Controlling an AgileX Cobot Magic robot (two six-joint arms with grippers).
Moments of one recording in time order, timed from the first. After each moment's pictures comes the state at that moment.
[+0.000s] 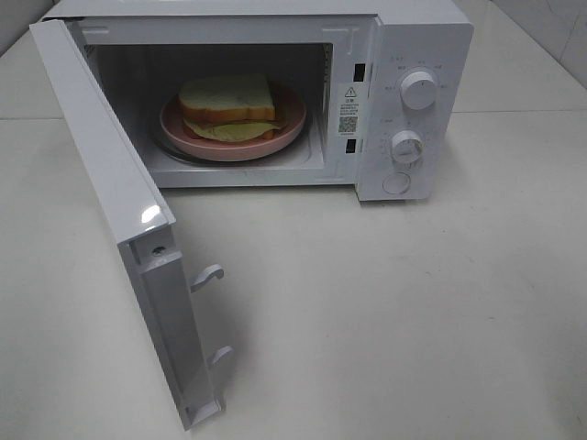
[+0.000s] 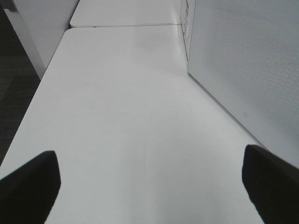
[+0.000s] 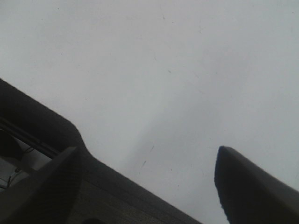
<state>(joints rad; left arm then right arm) 0.01 0.00 -0.50 0.00 1.04 0.03 0.73 0.81 -0.76 -0.27 1.15 0.19</state>
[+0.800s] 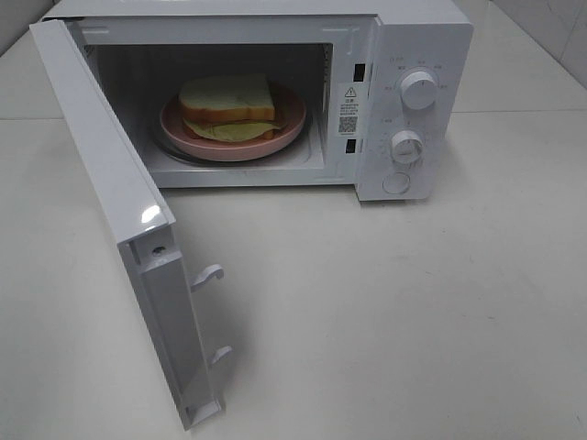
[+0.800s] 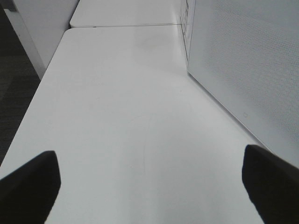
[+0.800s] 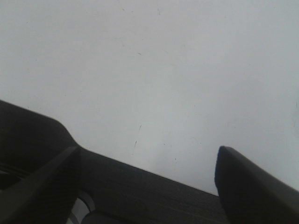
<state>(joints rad) 0.01 0.00 -0.50 0.00 1.04 0.03 0.51 0.41 -0.61 -0.22 1.21 0.17</state>
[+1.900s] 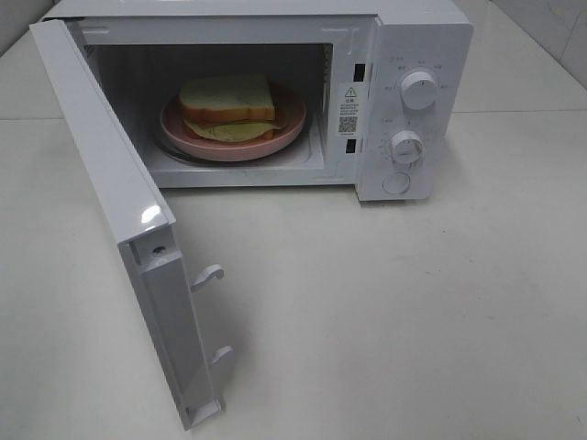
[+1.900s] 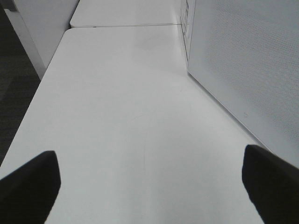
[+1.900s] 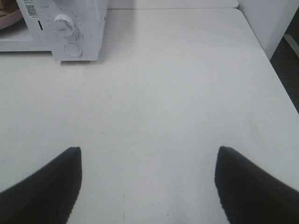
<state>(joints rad) 0.01 0.00 -0.50 0.00 1.04 0.03 0.03 0.00 -0.50 -0.08 1.05 0.07</state>
